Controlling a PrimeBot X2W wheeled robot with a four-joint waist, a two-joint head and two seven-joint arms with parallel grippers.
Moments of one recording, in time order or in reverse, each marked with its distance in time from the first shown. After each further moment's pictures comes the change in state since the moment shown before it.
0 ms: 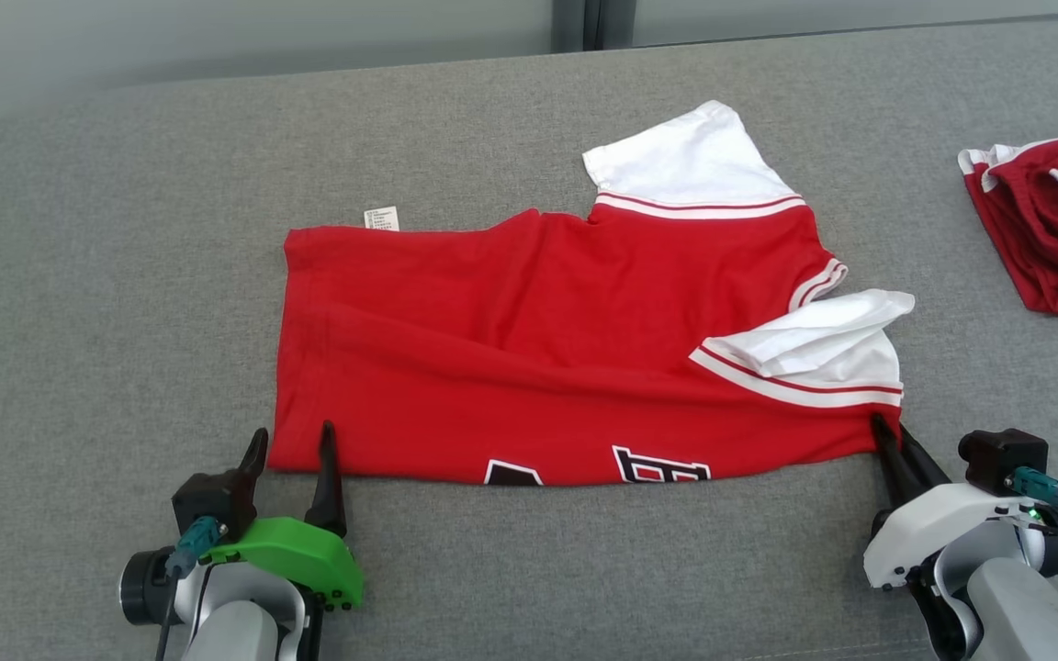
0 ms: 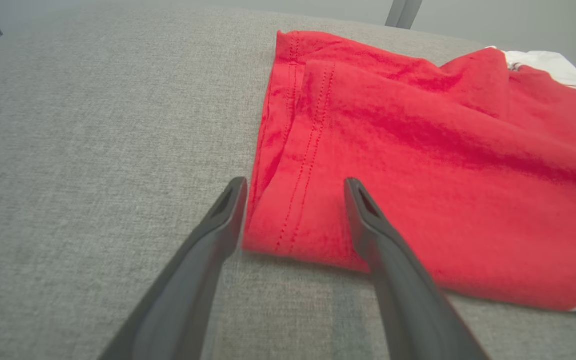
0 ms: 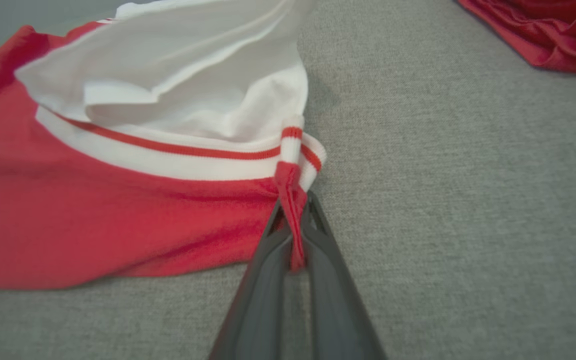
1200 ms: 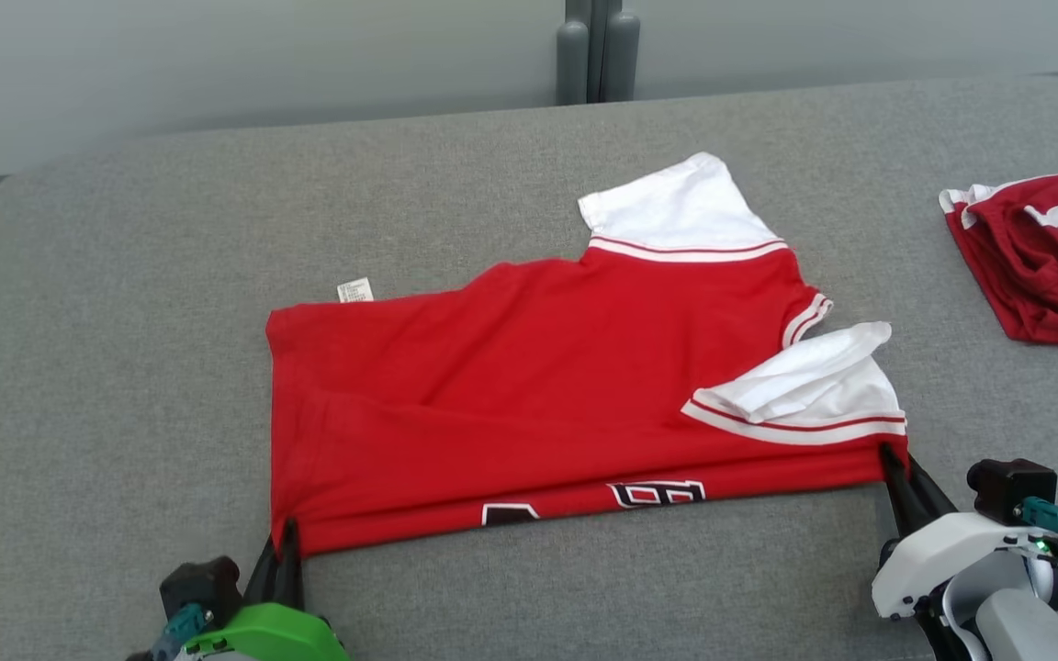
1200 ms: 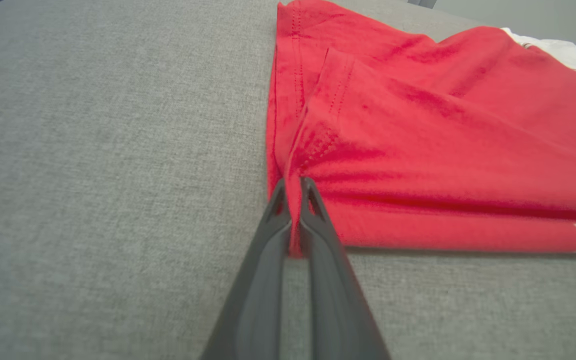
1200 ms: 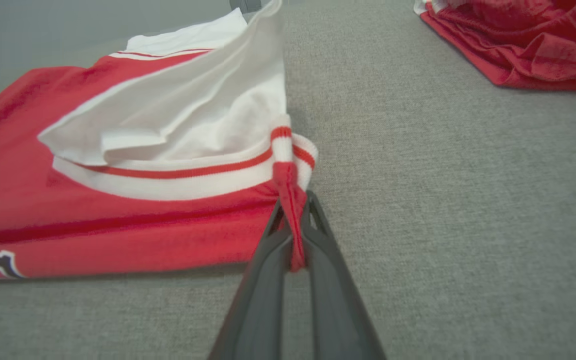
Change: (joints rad) left arm 0.113 -0.002 0.045 0.023 -0.035 -0.022 0.000; right arm 0.050 0.002 -0.028 -0.015 -0.002 0.000 0.001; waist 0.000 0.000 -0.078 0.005
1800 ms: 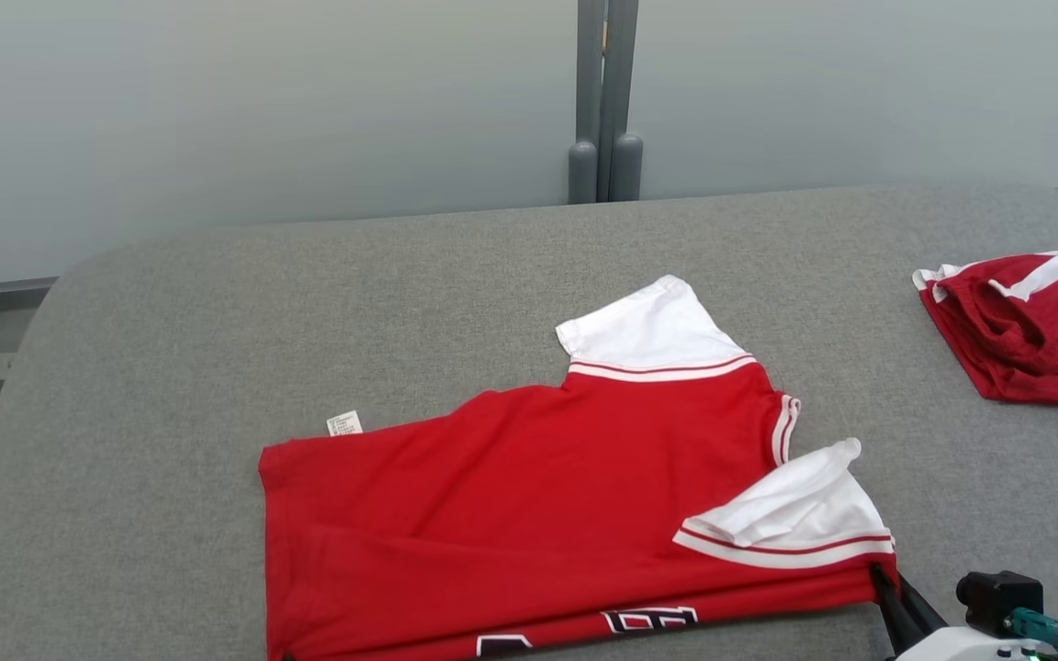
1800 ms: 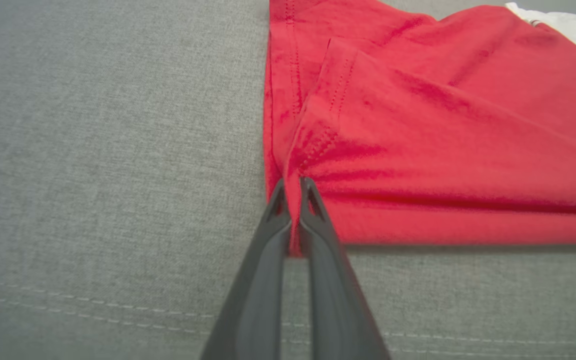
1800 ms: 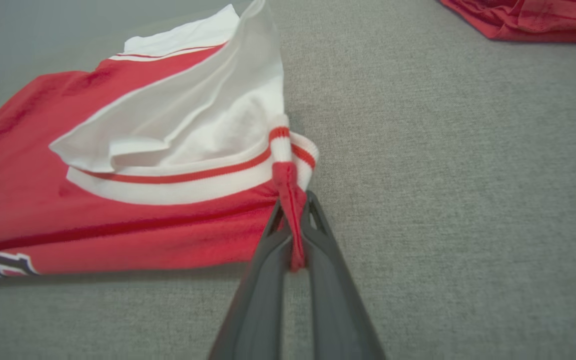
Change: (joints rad) left arm 0.206 0.000 0.037 0.004 0.036 -0.021 0.000; right arm 0.189 0.005 0.049 -0.037 0.028 0.000 0.000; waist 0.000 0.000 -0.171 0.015
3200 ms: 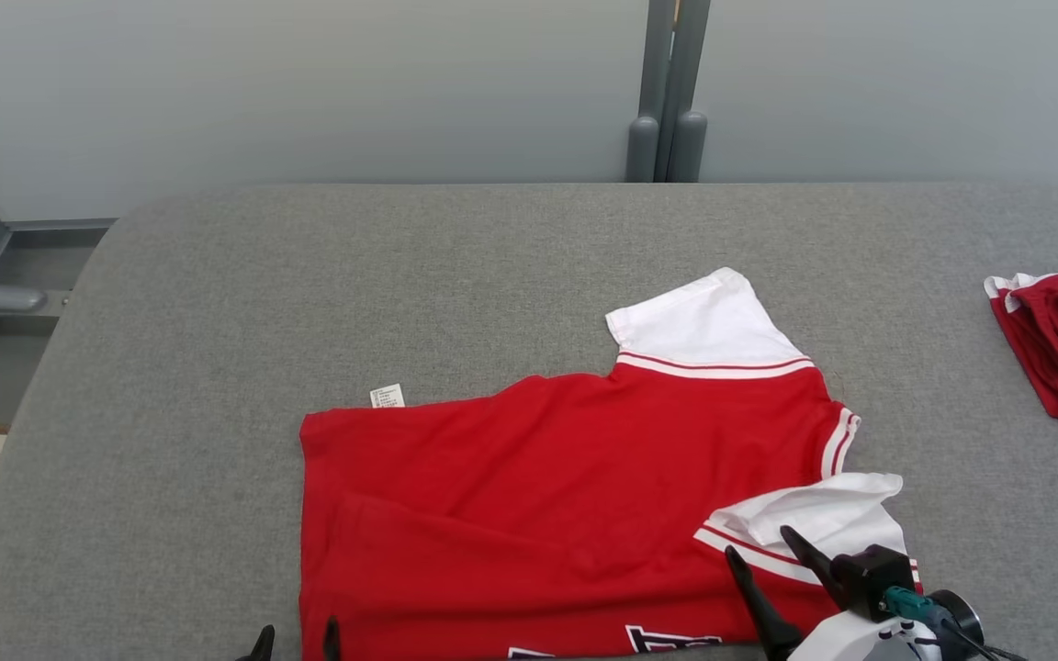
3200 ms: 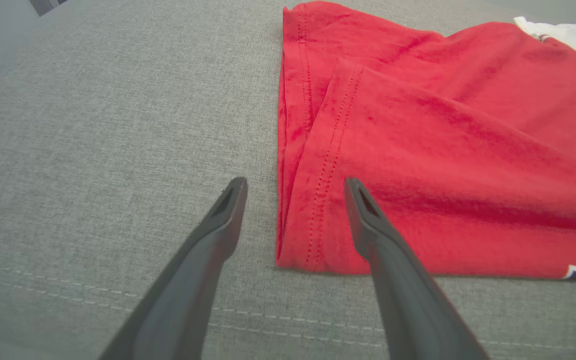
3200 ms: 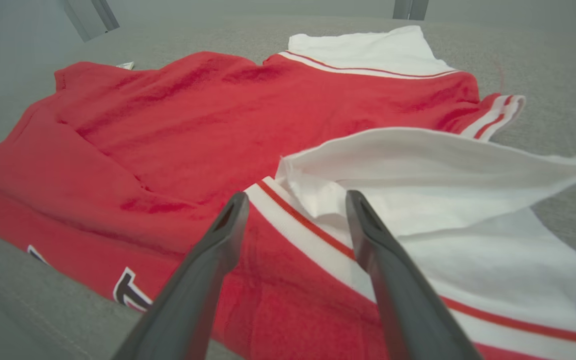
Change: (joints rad) left arm 0.003 0.002 -0.050 -0.079 0.033 0.013 0.000; right arm -0.033 0.050 0.178 -0.110 -0.135 -0.001 0.000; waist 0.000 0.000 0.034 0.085
